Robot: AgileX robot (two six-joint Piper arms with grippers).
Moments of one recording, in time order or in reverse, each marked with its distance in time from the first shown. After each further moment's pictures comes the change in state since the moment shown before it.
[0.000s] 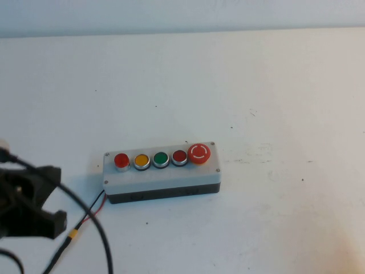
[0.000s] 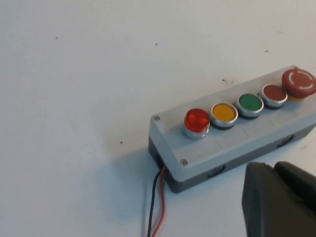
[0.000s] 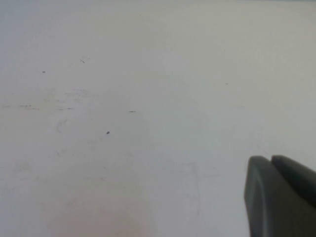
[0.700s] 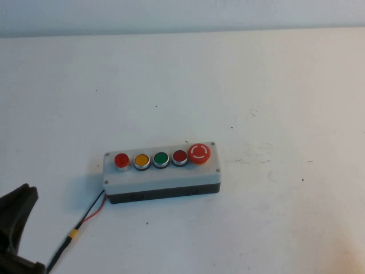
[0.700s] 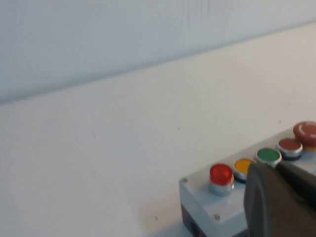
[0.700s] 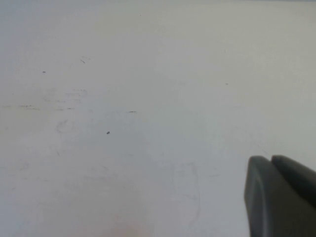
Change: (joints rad) right arm 0.000 0.000 0.000 0.000 0.000 0.000; left arm 0.000 -0.333 0.334 0.119 -0.329 0.021
